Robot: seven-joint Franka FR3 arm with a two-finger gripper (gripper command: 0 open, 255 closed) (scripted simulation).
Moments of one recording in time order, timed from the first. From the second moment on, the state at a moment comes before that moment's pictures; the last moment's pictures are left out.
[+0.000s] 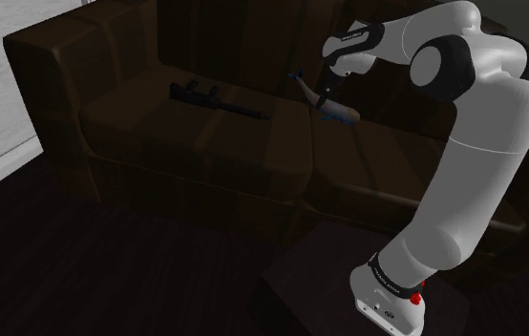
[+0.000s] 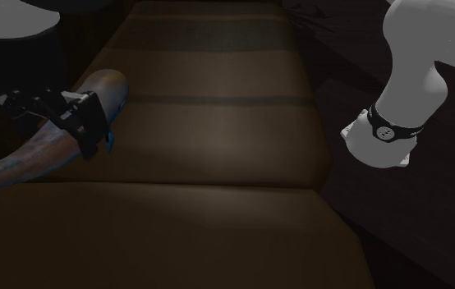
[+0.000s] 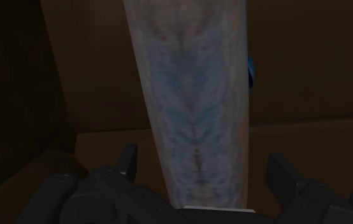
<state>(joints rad) -0.11 0.33 -0.50 -1.75 0.24 2.23 -1.15</state>
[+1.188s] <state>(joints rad) -0.10 0.30 -0.50 -1.70 0.22 2.17 -1.13</state>
